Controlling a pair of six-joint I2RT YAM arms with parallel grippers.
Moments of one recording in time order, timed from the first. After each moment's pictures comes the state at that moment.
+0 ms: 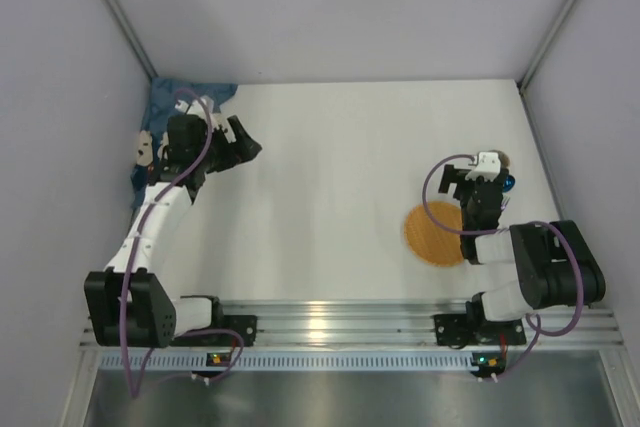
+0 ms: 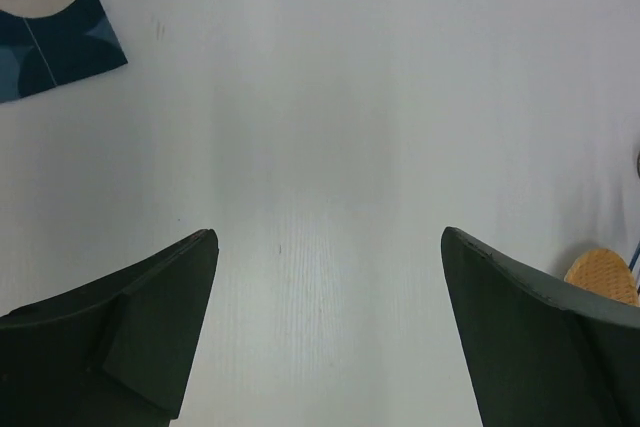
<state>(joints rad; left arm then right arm) -0.03 1.30 1.03 -0.26 0.29 -0.41 0.08 1.45 0.24 1.13 0.23 -0.03</state>
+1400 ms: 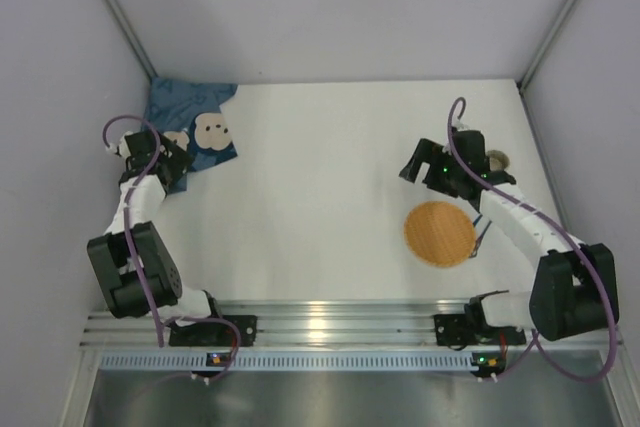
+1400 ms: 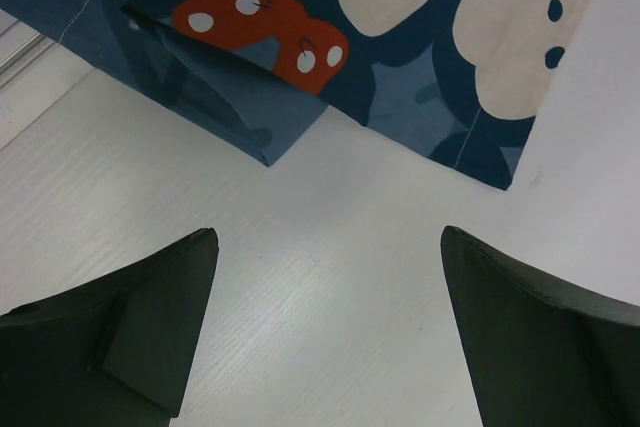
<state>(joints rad) 0.32 1.43 0.98 -0.30 -0.07 -0.63 0.20 1.31 0.87 -0.22 -0.13 0.54</state>
